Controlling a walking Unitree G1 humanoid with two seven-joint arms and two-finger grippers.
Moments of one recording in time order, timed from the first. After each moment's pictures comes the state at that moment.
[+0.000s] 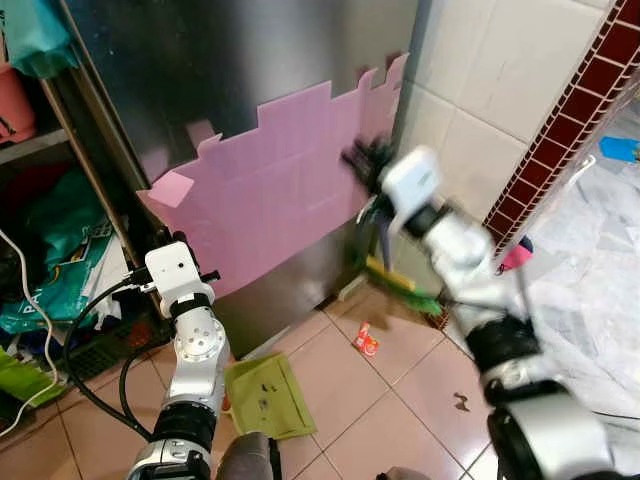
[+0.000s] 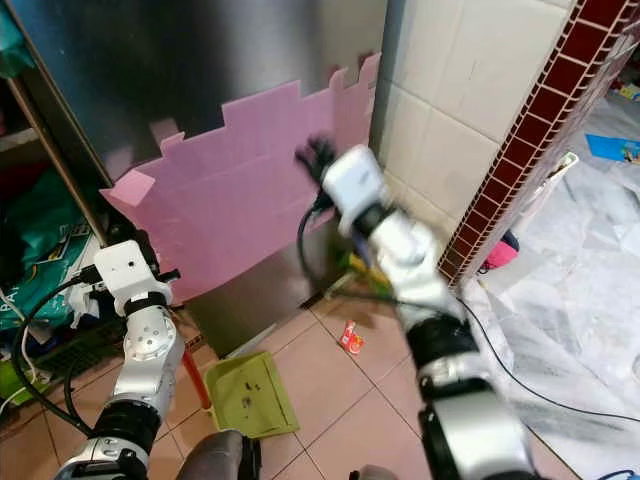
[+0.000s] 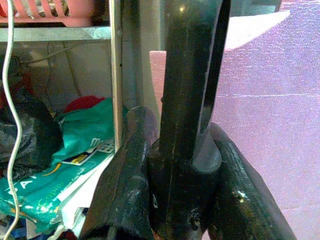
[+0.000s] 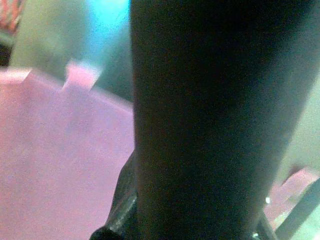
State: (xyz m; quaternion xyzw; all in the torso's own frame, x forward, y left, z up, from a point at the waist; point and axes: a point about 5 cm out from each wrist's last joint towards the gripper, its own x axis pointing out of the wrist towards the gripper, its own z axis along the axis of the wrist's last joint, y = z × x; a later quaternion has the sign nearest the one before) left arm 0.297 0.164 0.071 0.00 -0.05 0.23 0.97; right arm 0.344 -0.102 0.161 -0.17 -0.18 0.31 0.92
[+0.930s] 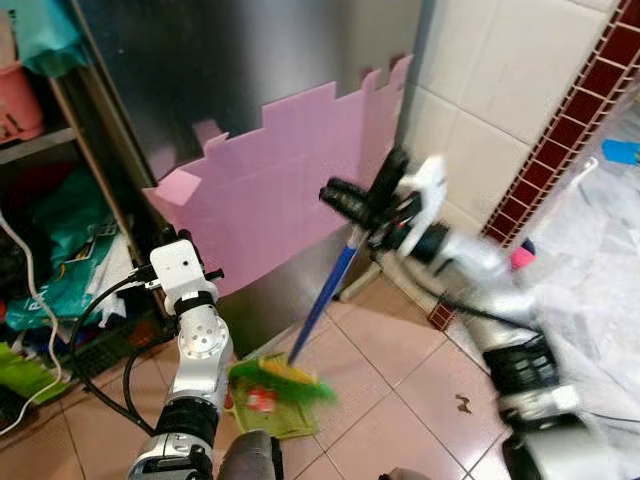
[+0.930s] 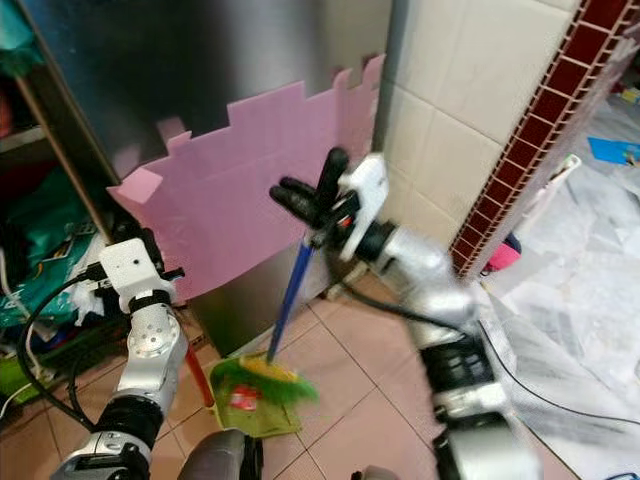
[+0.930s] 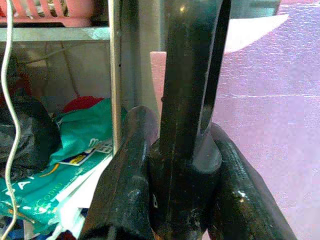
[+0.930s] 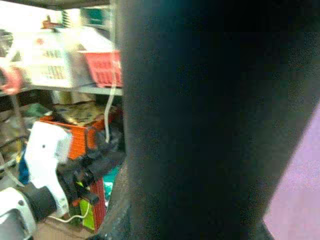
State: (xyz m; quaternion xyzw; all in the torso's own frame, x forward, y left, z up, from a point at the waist) left arm 0.301 0.160 0.070 0.00 -0.05 0.22 0.97; right arm 0.322 -0.105 0.194 0.04 -0.11 0.51 0.85
